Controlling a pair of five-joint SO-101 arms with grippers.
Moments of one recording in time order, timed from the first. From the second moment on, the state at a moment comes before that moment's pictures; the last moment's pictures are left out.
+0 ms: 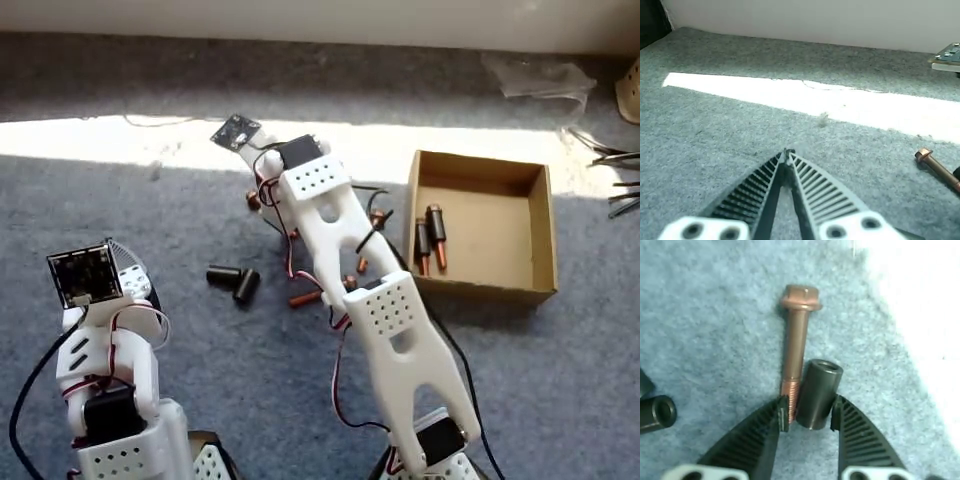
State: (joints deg) left arm -21.6 -103.8 87.3 44.5 1.5; right arm -33.1 60.7 -64.8 88.7 29.3
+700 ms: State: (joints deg) left arm -21.6 -103.8 88.5 44.5 1.5; right arm -30.9 60.9 -64.7 87.7 29.3
